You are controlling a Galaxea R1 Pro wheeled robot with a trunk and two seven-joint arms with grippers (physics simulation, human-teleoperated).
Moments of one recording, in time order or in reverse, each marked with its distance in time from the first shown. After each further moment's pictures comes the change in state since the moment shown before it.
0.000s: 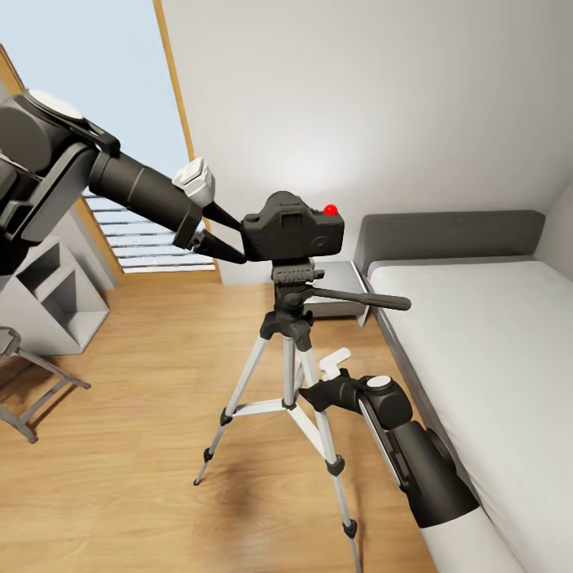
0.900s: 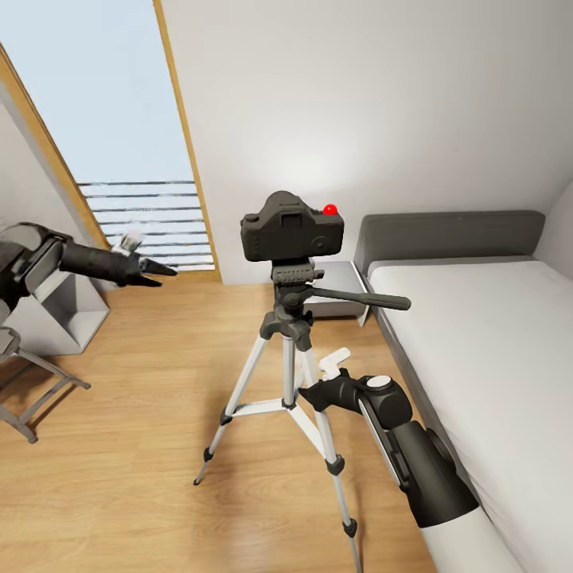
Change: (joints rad) left arm 0.134 0.047 0.164 0.924 -0.012 -0.026 0.020; right arm 0.000 0.001 0.000 0.000 0.002 -0.003 0.002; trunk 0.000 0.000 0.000
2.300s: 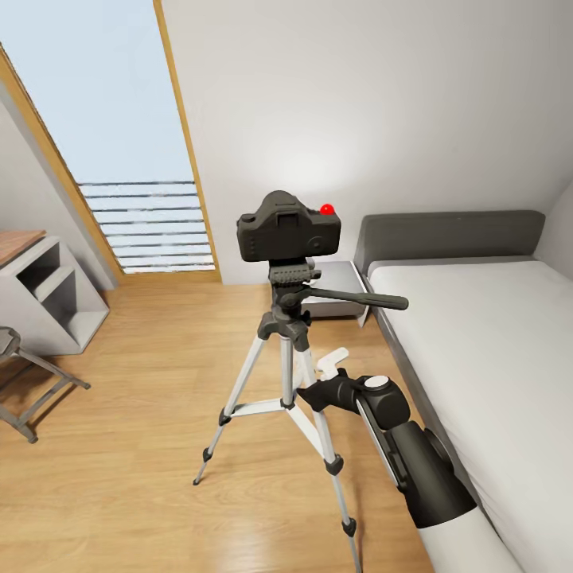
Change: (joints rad) left arm 1.143 -0.308 0.010 0.480 0.029 -0.935 0.734; right arm 0.000 0.009 0.005 -0.001 0.008 0.001 -0.003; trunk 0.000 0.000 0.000
